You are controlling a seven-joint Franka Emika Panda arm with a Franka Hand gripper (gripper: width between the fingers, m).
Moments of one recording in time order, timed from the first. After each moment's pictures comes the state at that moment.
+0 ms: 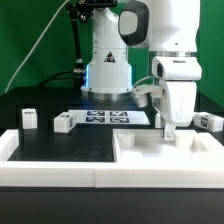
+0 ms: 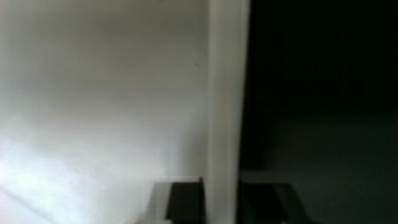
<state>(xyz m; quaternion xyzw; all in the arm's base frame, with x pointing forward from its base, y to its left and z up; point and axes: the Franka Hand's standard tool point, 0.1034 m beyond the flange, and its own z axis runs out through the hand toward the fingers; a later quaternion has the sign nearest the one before) 0.489 0.090 0.011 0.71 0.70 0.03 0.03</state>
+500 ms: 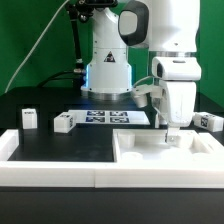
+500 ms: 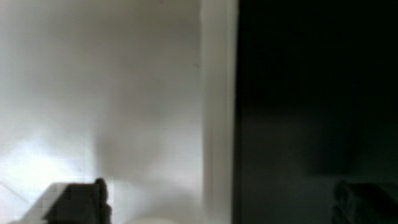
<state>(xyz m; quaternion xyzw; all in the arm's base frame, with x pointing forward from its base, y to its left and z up) 0.489 0.089 0.011 0.71 0.70 0.03 0.03</state>
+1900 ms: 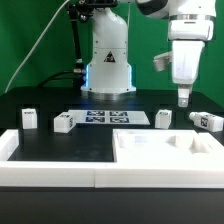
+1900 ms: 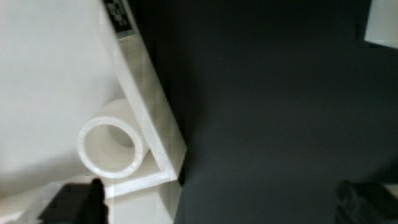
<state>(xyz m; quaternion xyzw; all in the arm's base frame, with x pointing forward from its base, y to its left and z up) 0.457 0.131 0.073 0.84 0.54 0.05 0.04</state>
